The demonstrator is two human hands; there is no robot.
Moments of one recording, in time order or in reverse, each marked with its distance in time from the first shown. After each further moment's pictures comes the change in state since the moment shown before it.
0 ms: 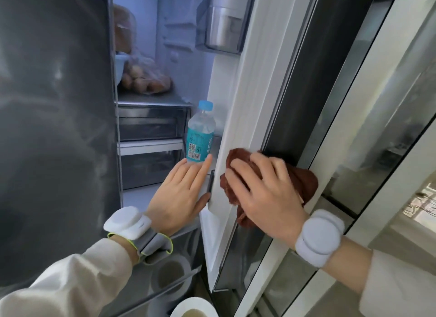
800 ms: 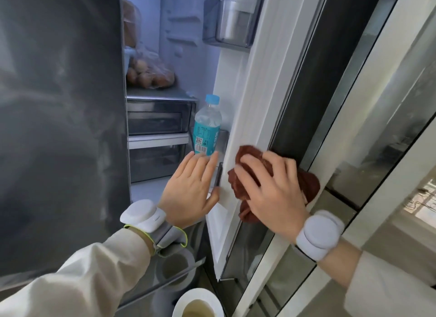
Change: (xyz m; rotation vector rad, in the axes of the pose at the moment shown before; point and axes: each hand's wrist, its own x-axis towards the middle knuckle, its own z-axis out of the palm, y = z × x) left_hand 0.000 0.011 -0.012 0.007 -0.059 -0.087; right_hand -0.011 -0.011 0.006 0.042 0.025 0.106
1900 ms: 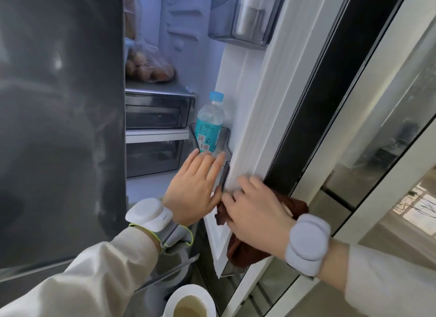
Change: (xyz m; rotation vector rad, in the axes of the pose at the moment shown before) left_hand 0.002 0.006 0.009 -0.025 0.025 0.033; right_hand 0.013 -0.028 -0.016 0.044 -0.673 -0.202
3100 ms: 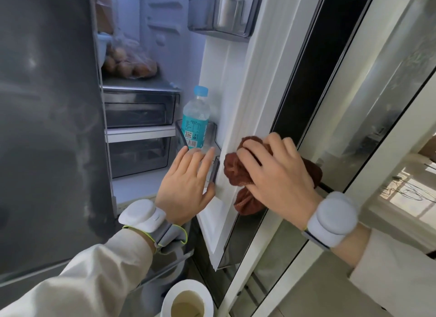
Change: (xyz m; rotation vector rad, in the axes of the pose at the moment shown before) left_hand 0.002 0.017 0.005 -0.028 0.034 -0.053; right_hand -0.022 0.052 0.000 -0.065 0.435 0.205
